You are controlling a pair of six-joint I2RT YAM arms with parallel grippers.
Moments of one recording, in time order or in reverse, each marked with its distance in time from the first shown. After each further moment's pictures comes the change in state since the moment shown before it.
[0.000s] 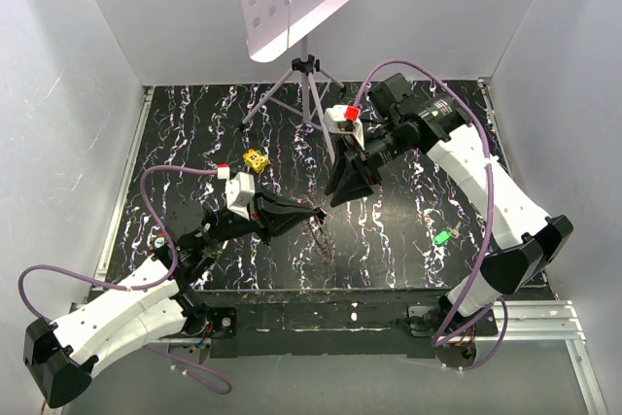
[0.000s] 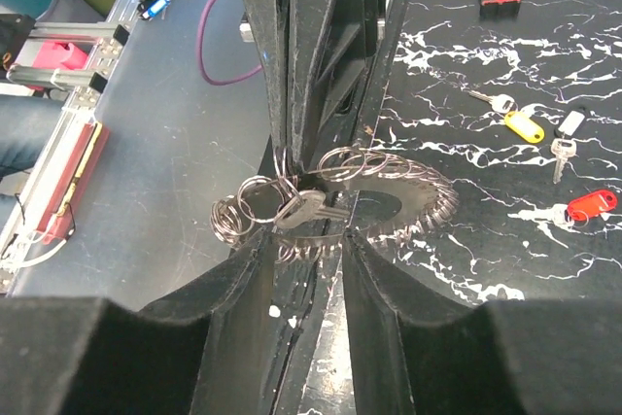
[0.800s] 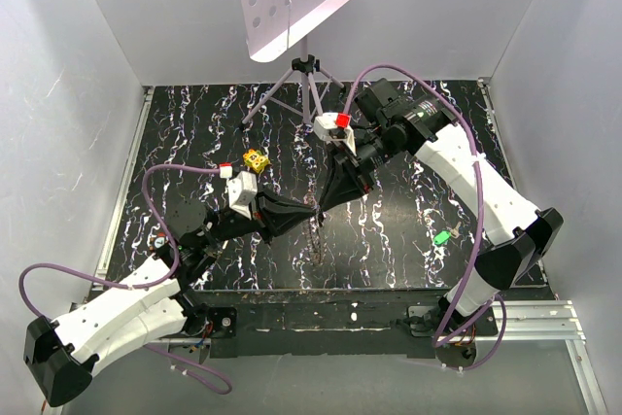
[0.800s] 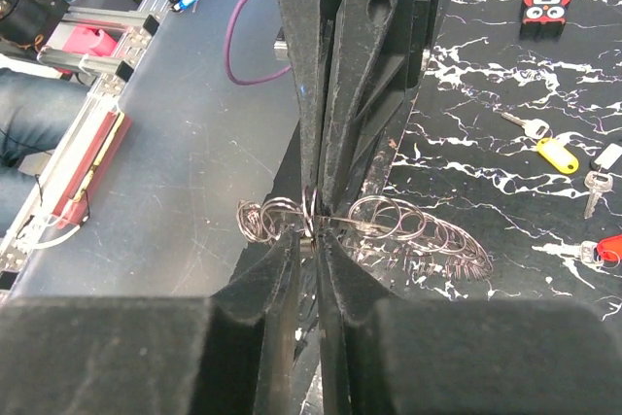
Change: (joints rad) left arm 0.000 0.016 0.000 -0.001 0.005 -0.005; right arm 0.054 0.043 0.015 -0.022 -0.044 -0.059
